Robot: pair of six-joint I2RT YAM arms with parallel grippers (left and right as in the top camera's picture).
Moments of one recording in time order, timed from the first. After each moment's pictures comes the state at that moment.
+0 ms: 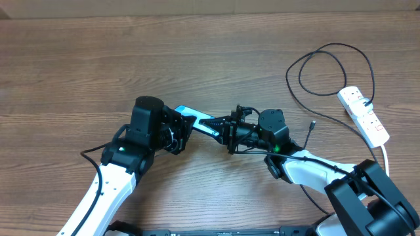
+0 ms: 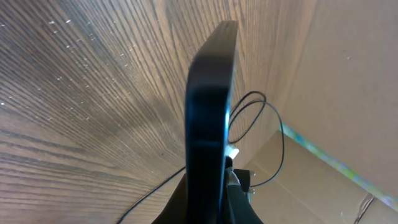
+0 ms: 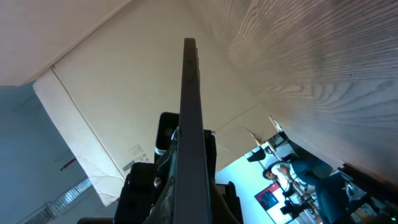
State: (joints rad) left arm -0.34 1.19 0.76 -0.34 0.35 -1.65; right arm 0.55 1.62 0.55 0.89 -0.71 2.06
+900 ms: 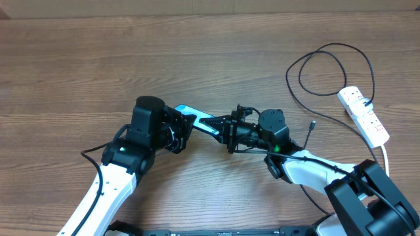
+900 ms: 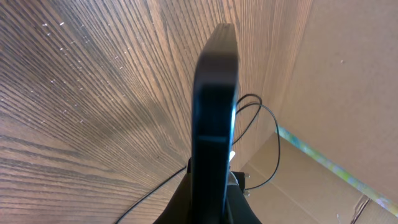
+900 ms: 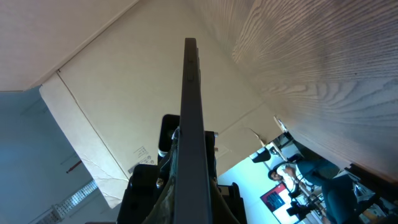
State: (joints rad) left arm -0.34 1.19 0.76 -0.33 0.33 -1.67; right arm 0.55 1.62 0.55 0.90 -0.70 2.09
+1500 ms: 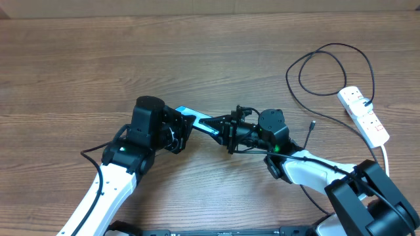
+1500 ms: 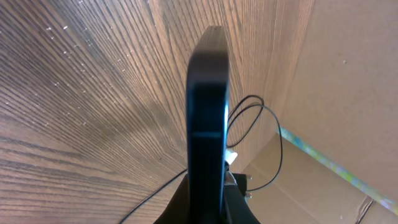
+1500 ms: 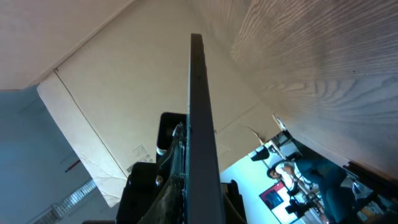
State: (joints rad) left arm -0.34 1.19 0.76 -0.33 0.32 -1.65; right arm 0.55 1.62 0.55 0.89 -0.71 2.09
